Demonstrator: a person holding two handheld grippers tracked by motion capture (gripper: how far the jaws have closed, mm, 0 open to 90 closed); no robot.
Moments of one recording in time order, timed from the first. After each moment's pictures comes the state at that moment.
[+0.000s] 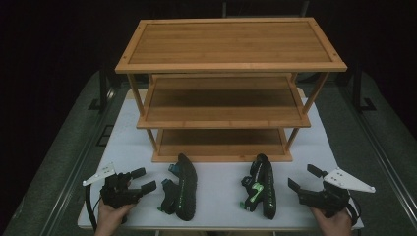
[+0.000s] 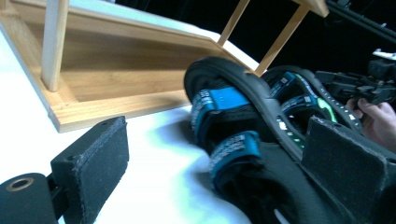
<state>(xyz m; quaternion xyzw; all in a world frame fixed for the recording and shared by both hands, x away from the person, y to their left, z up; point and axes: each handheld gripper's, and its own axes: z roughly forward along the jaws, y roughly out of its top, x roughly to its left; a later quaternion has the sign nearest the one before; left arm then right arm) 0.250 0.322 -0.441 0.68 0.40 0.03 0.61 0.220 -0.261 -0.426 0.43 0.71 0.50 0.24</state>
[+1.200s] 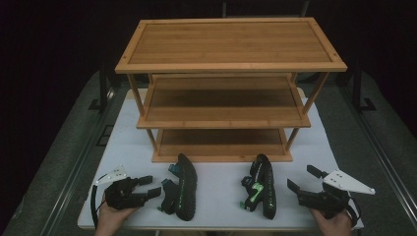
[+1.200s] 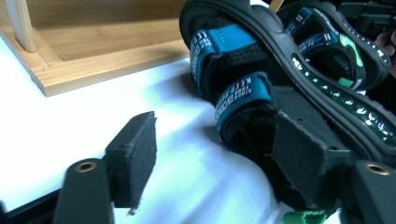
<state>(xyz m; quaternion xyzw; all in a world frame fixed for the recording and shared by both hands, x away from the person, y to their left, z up) 0.253 0.313 -0.449 0.77 0.37 0.03 0.52 0.217 -0.258 -0.424 0.42 0.71 0.50 0.25</state>
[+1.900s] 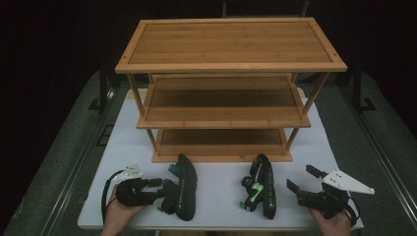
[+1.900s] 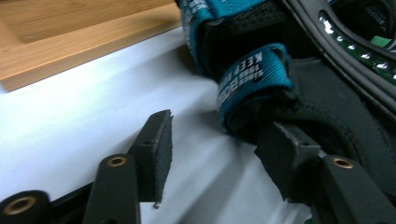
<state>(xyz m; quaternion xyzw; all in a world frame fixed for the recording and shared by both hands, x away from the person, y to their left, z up) 0.263 0.284 -0.450 0.81 0.35 0.03 0.46 0.217 -0.257 -0.424 0.42 0.72 0.50 0.25</state>
